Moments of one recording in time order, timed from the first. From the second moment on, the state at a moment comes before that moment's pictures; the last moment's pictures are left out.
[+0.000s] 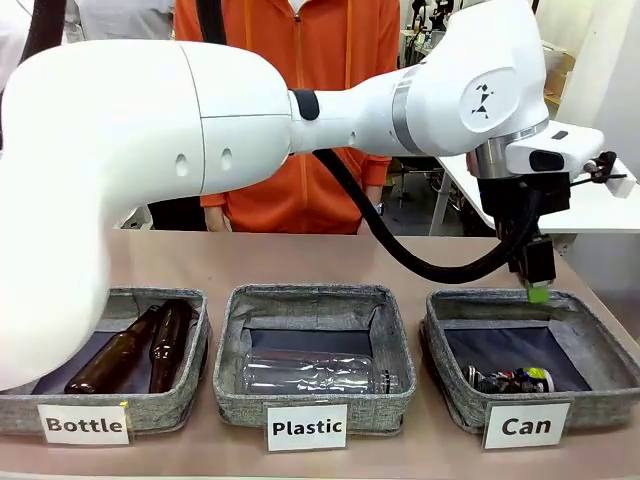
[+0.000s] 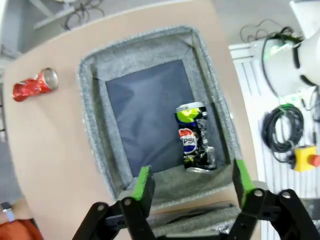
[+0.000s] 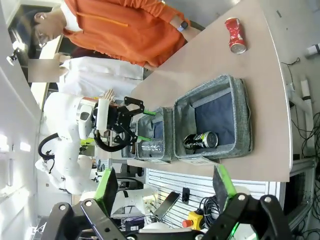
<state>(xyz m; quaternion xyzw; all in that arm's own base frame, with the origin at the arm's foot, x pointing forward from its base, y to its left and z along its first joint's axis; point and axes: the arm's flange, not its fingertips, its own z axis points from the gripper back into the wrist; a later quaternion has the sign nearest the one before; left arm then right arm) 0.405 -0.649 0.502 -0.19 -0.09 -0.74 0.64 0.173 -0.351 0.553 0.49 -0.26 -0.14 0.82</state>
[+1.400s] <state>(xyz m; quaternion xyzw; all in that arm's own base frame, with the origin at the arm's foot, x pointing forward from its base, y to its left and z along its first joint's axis) 0.346 -0.146 0.579 -0.26 -0.08 -0.40 0.88 0.270 -0.060 0.524 0.49 -0.18 0.10 0.85</state>
